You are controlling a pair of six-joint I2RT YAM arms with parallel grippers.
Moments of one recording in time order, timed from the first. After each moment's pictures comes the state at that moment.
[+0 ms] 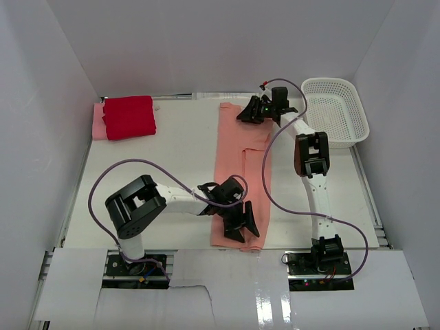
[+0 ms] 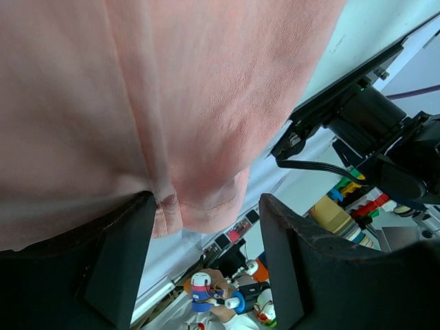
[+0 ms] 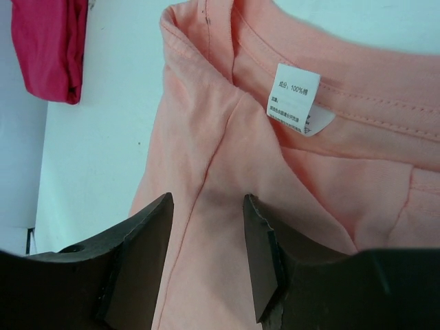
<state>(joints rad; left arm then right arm) -1.03 1.77 0.89 -0.12 0.54 -1.21 0.20 2.70 2.28 -0.16 -0.76 0.48</state>
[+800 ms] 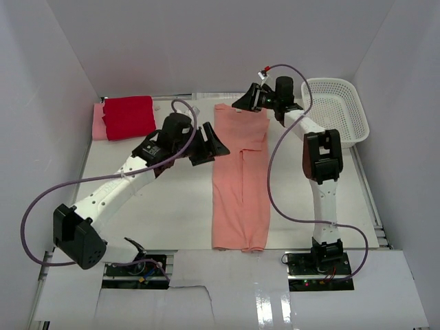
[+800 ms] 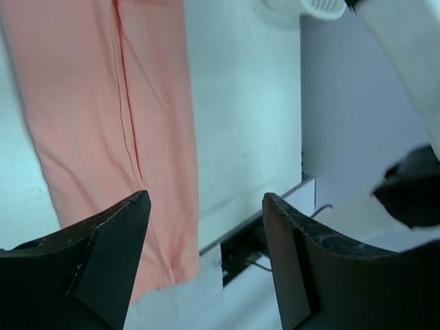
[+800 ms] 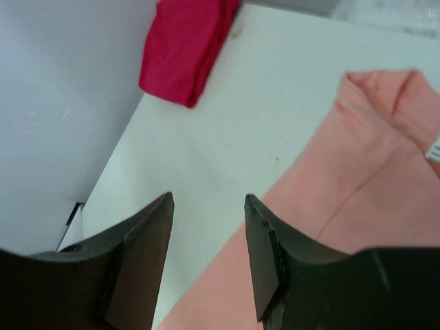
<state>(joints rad) -0.65 1.36 1.21 -0.48 0.25 -0.90 0.24 2.45 1.98 0.20 -0.91 0.62</state>
